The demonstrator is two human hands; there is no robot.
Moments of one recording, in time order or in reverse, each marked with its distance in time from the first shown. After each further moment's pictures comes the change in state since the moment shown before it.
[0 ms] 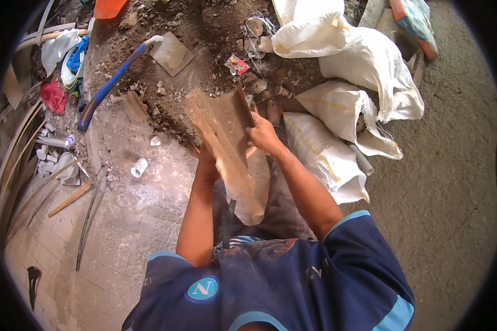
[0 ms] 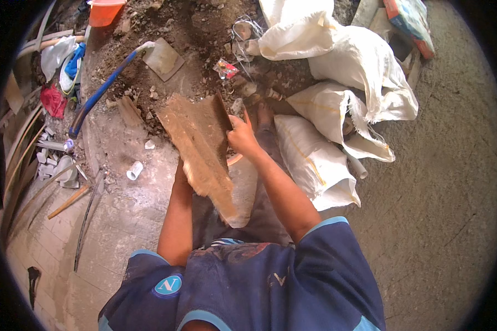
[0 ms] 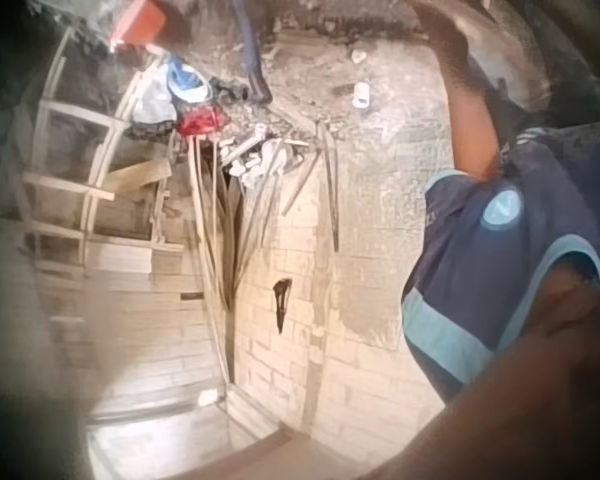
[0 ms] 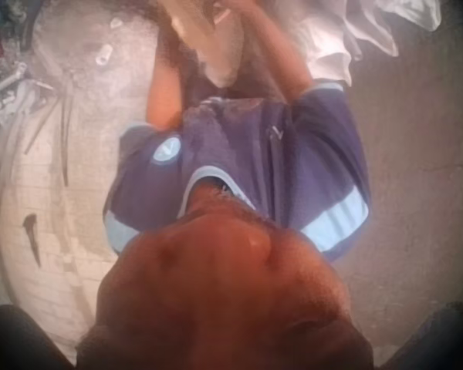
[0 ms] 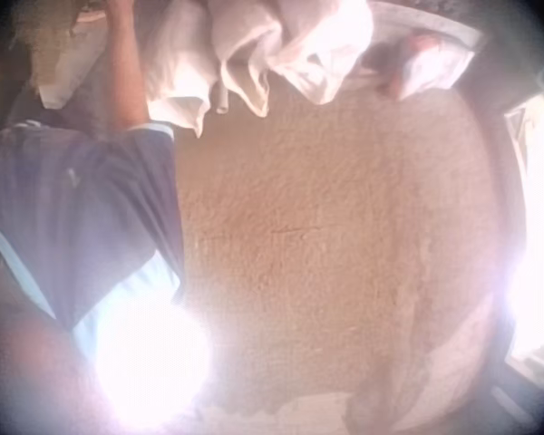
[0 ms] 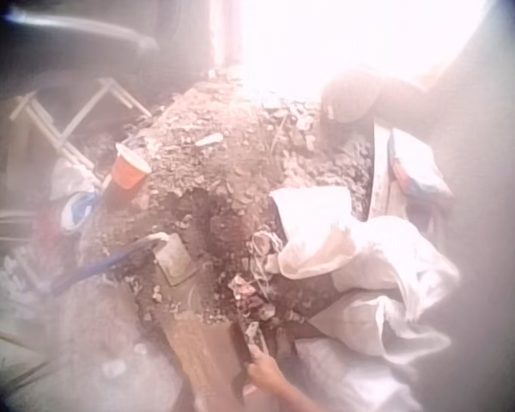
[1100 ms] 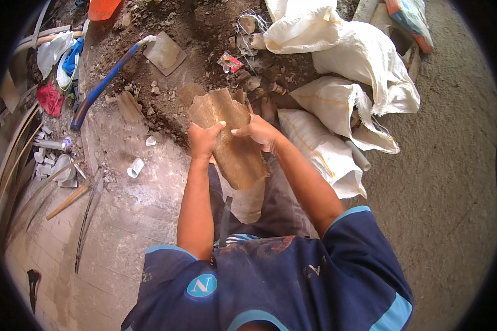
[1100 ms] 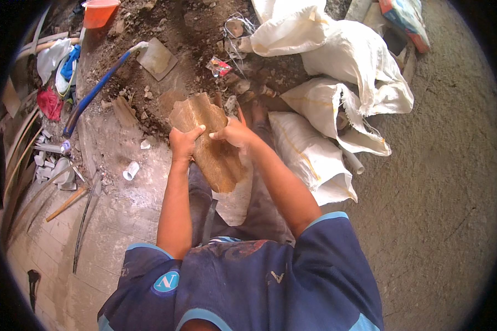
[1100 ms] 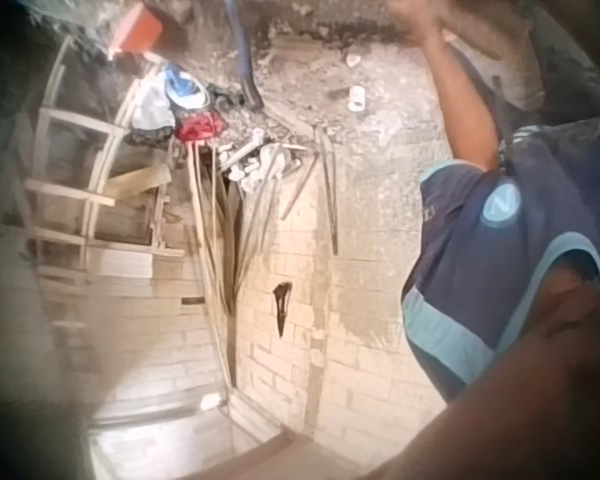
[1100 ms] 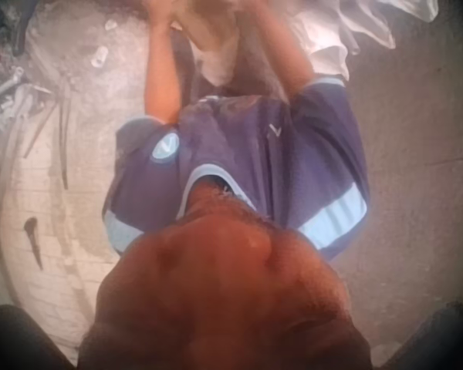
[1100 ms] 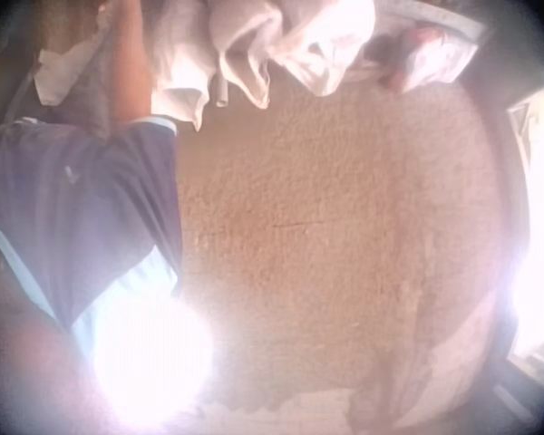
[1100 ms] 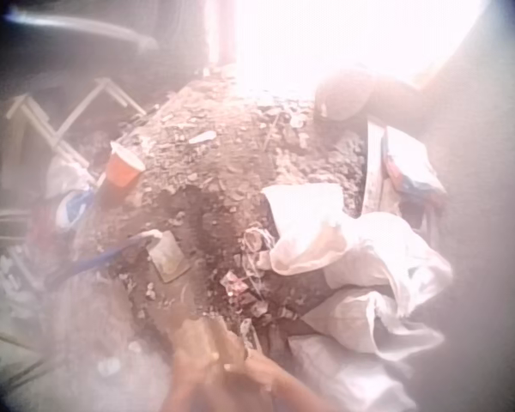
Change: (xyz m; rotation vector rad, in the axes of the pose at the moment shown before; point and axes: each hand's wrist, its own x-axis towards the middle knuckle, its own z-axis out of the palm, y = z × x) left_hand 0.045 0.011 0.019 0.693 0.317 0.289; right_hand -0.017 -0.050 -0.031 0.498 -0.433 0.353
